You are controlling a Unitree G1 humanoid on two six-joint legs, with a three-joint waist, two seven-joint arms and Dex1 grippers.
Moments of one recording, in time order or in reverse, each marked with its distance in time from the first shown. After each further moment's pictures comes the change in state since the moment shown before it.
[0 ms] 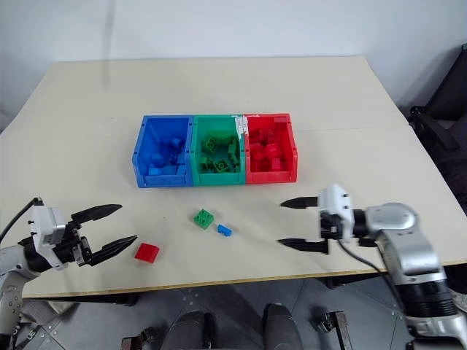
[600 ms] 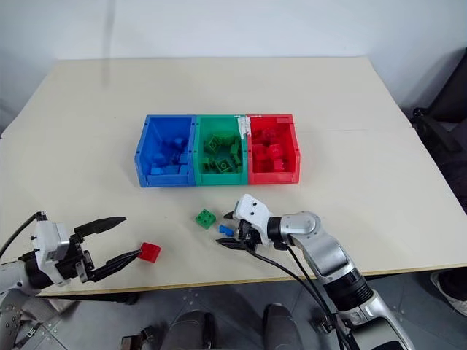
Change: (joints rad) left arm 0.160 -0.021 0.029 -0.177 -0.010 0.033 0.065; right arm -0.122 0.256 0.301 0.057 -0.274 0.119 -0.354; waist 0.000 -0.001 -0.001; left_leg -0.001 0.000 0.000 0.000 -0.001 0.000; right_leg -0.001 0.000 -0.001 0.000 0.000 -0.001
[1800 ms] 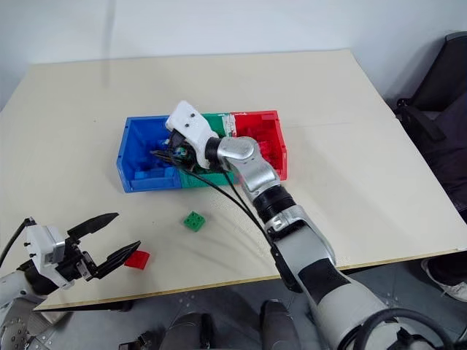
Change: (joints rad) left arm 0.052 -0.108 0.026 -0.056 -0.003 -0.023 0.130; right arm -0.701 0.391 -0.153 0.823 -0.076 -0.419 -0.104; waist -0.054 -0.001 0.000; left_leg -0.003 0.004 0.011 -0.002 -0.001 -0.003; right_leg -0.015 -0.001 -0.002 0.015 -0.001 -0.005
